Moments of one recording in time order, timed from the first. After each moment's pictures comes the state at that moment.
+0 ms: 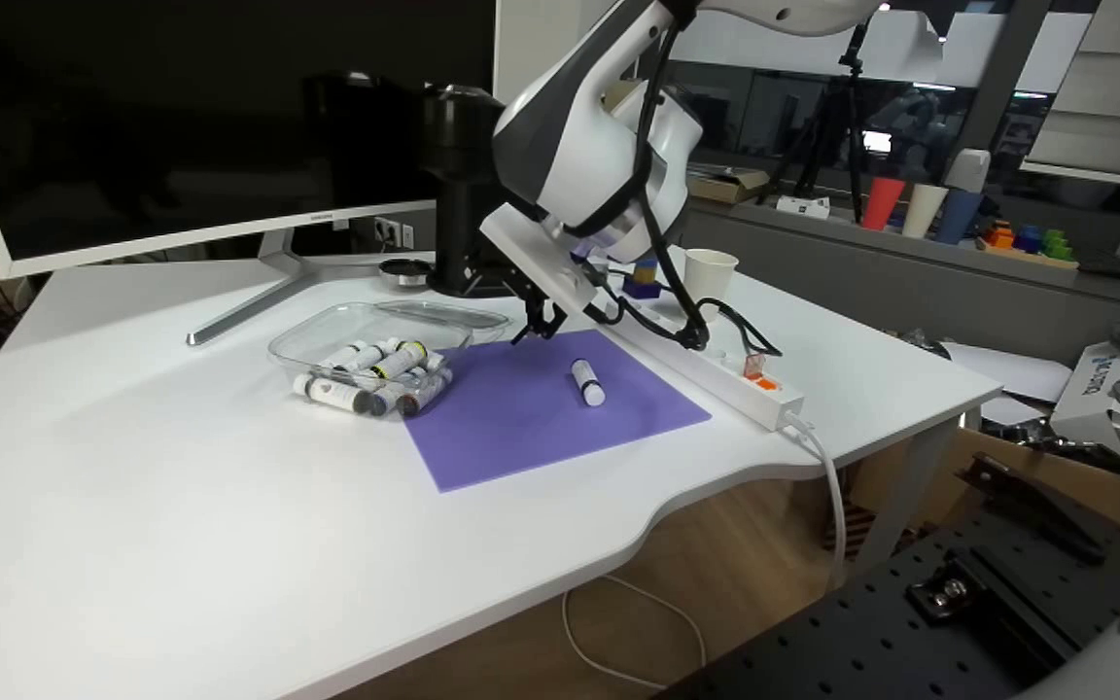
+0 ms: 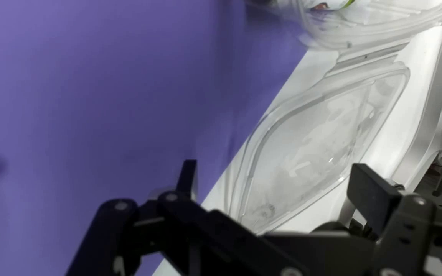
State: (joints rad) arm -0.75 0.89 0.70 -2.19 0.10 3.35 0.36
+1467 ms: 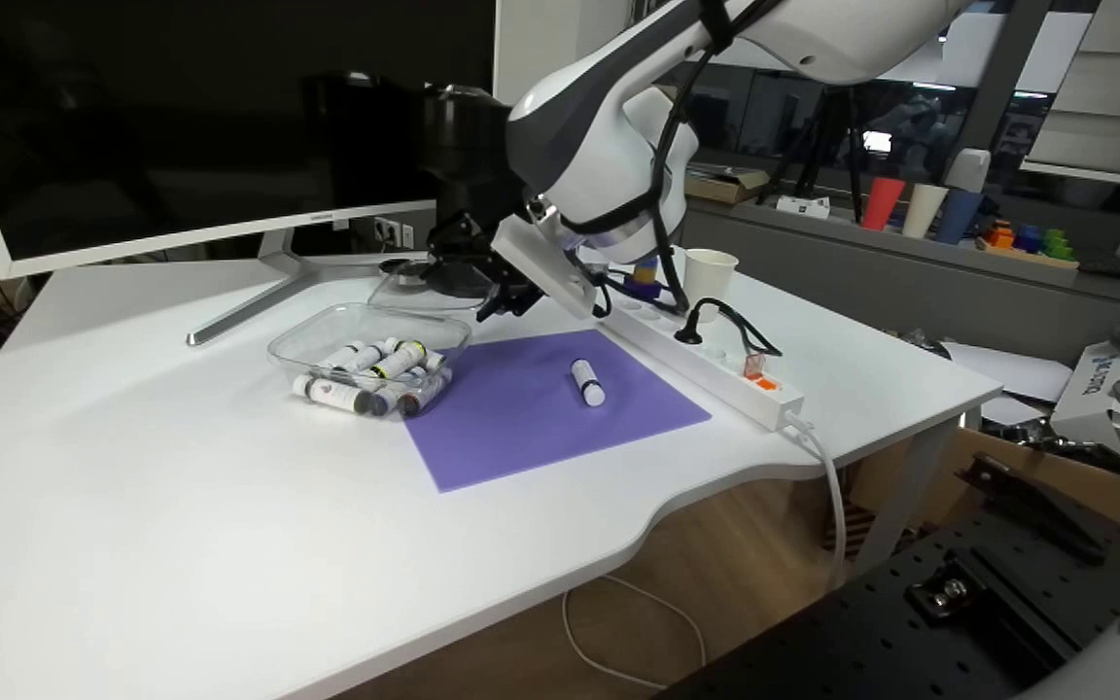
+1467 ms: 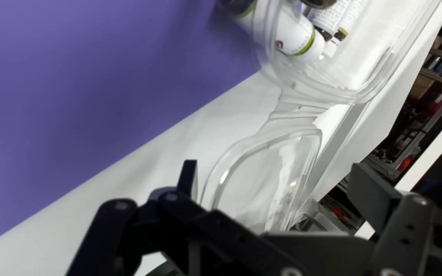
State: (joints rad) arm -0.93 1.06 0.87 -2.16 -0.16 3.29 -0.04
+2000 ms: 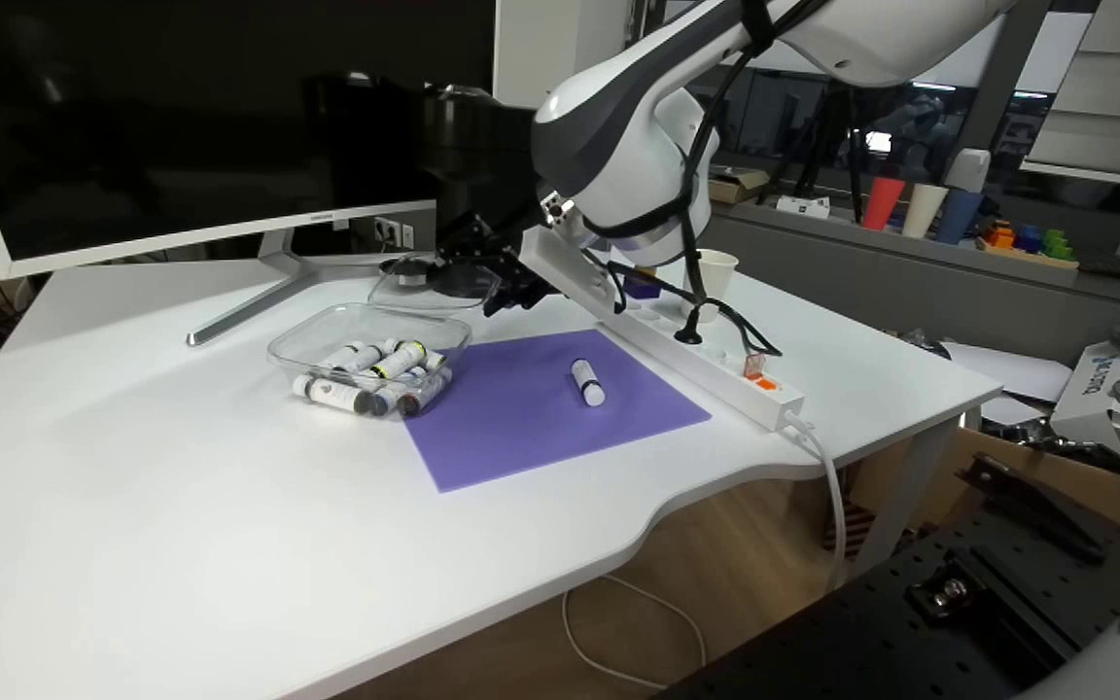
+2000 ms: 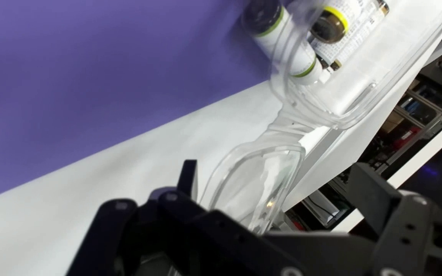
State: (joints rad) arm -1.01 1.05 0.90 -2.22 -0.27 3.29 -0.16
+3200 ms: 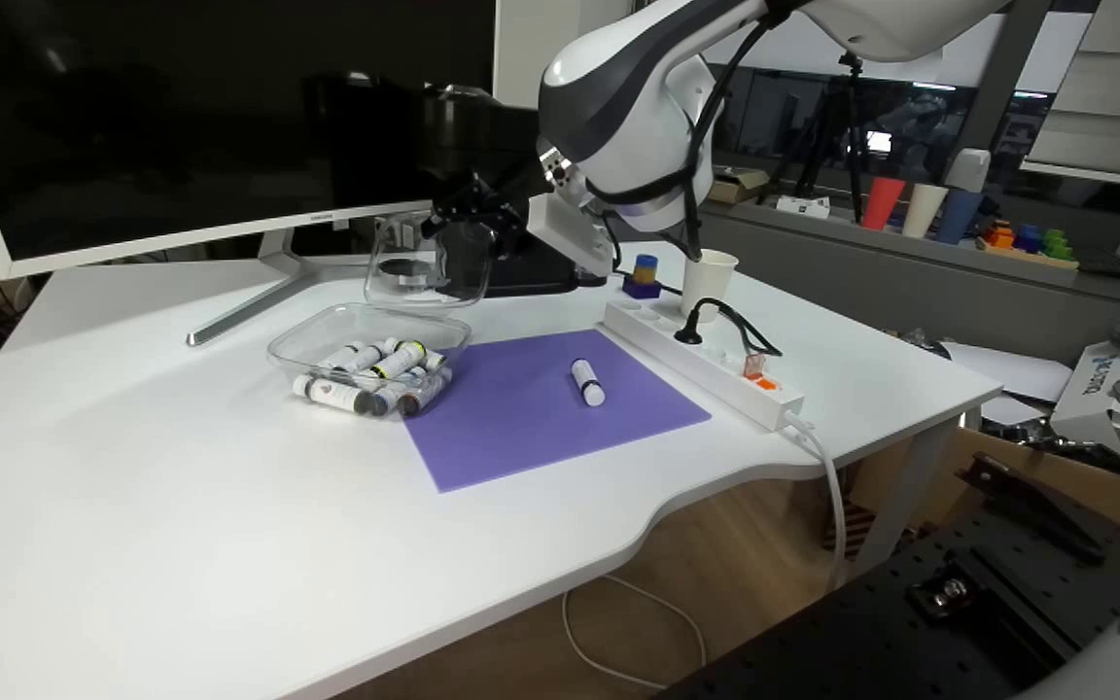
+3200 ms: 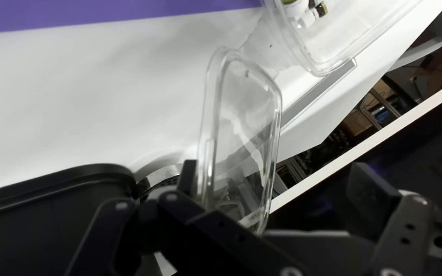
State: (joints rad) arm -1.06 1.04 0.97 -2.20 -0.36 3.28 -0.26
